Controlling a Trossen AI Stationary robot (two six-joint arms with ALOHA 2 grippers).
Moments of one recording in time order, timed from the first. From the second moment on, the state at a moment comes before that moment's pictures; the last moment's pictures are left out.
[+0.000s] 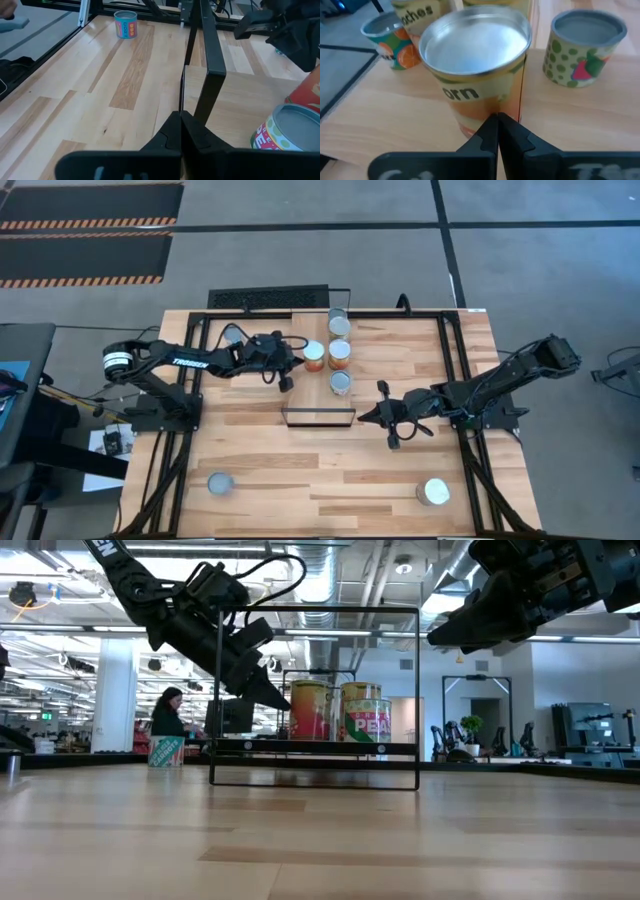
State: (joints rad) left arm 0.36 1.49 0.63 0.34 0.02 0.15; right arm 0.26 1.18 0.45 0.37 0.16 -0.01
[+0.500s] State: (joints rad) left arm 0.36 1.49 0.63 0.40 0.02 0.15; right arm 0.26 1.18 0.45 0.37 0.16 -0.01
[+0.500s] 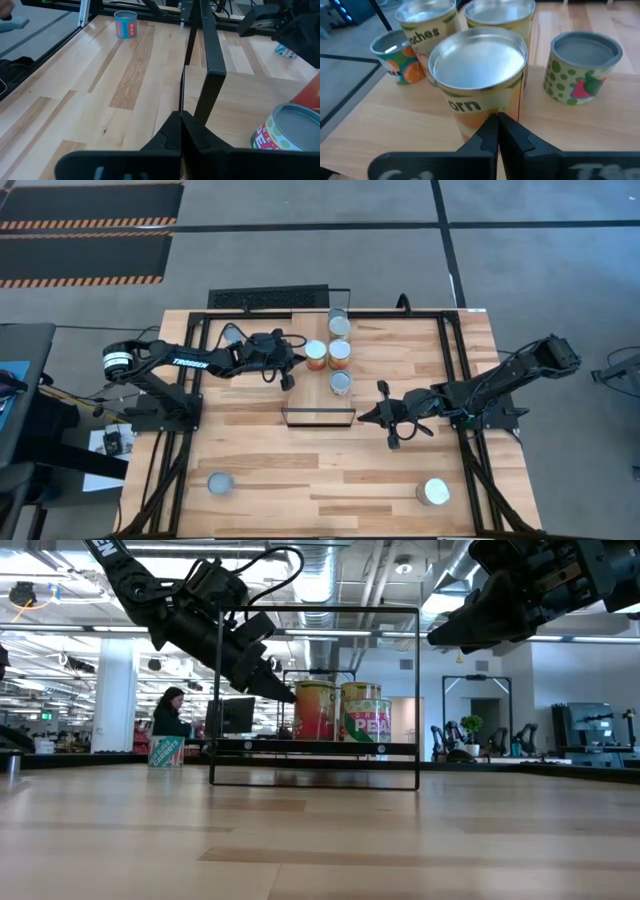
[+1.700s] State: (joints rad) left arm 0.61 1.06 0.62 -0.50 -0.30 0.13; right arm 0.22 1.18 0.45 0.33 0.16 0.02
